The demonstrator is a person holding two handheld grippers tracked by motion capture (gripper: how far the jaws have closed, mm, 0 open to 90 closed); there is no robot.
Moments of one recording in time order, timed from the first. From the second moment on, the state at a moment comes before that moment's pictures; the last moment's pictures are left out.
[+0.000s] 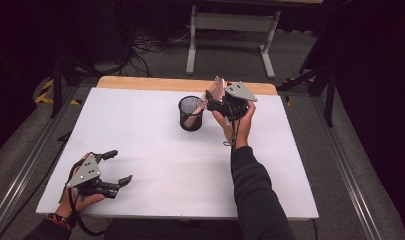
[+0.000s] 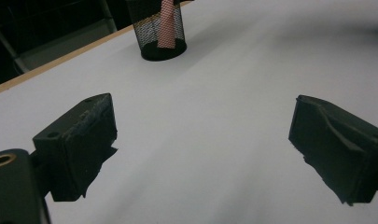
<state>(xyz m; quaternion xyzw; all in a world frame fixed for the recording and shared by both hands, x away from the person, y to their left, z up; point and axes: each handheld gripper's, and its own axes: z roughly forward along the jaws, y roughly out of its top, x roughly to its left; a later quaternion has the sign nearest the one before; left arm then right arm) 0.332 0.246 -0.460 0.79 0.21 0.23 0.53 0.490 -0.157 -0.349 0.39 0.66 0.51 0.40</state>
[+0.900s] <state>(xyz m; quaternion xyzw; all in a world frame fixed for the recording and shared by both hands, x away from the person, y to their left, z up) 0.332 0.246 -0.459 0.79 0.21 0.23 0.53 0.469 -0.155 -0.336 0.36 0.66 0.52 0.41</state>
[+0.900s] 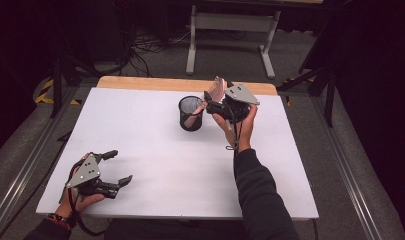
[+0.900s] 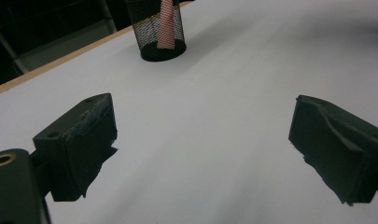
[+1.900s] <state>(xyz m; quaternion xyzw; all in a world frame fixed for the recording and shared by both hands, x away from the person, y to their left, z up) 0.332 0.246 -0.459 0.79 0.21 0.24 0.53 0.451 -0.162 -0.331 0.33 0.67 0.51 0.42</state>
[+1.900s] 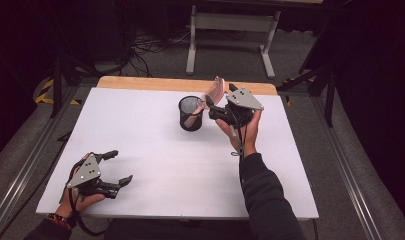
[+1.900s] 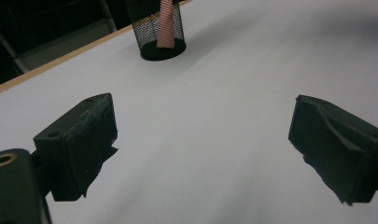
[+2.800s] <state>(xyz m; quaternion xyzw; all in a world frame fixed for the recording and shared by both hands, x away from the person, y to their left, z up) 0.331 0.245 -0.460 0.79 0.21 0.23 0.53 0.432 -0.167 -0.328 0.30 0.68 0.52 0.41</state>
